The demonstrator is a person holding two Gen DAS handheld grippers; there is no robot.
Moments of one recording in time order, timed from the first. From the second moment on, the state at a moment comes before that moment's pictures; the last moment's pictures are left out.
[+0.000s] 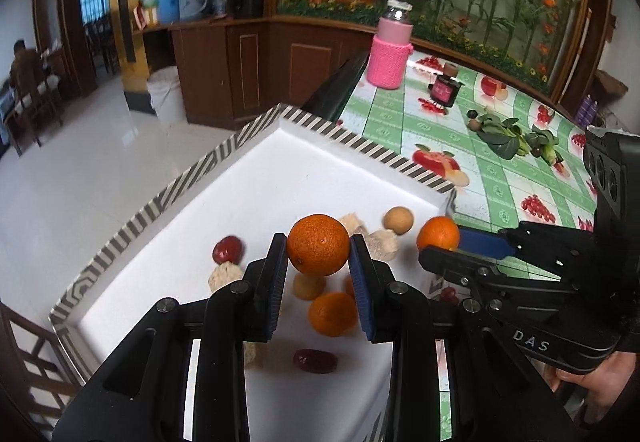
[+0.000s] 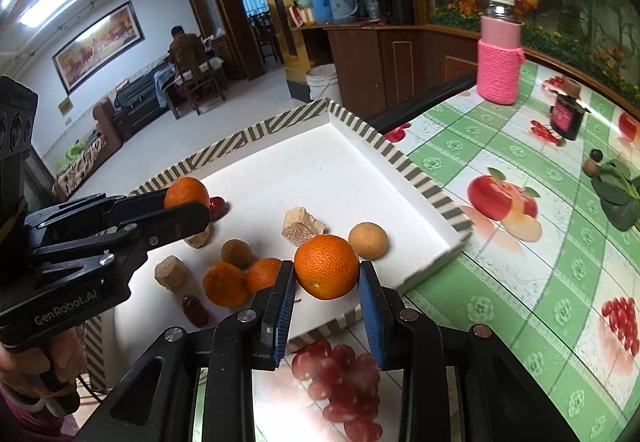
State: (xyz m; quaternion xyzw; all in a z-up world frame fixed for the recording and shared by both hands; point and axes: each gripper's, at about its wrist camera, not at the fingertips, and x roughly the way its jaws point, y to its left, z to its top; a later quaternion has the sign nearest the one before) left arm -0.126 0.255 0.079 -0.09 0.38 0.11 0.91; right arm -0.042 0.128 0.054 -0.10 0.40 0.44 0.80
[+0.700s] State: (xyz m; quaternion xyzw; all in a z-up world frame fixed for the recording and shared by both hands) left arm -0.131 0.259 0.056 -0.10 0.41 0.14 0.89; right arm -0.046 0.137 0.041 -0.14 0.41 0.46 0.78
